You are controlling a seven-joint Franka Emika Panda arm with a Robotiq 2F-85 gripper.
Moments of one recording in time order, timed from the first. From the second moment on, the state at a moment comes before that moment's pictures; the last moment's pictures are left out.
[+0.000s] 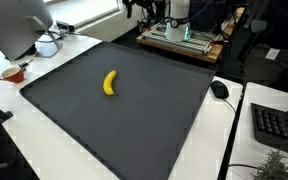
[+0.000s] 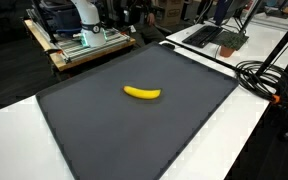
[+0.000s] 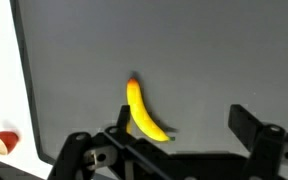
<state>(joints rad) -0.01 -0.30 0.19 -2.48 -0.33 2.18 0.23</state>
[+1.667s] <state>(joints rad) 0.24 0.23 0.24 -2.10 -0.67 1.71 0.01</state>
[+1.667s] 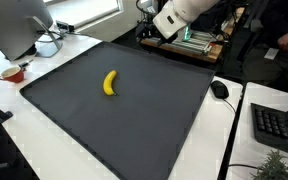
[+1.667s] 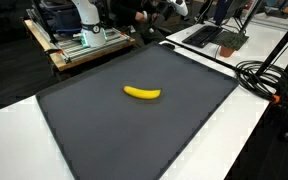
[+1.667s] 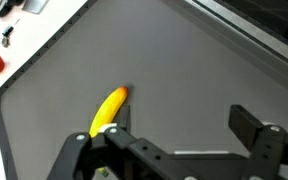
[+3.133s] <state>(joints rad) 0.32 0.72 0.22 -1.69 -0.95 1.48 -0.57</state>
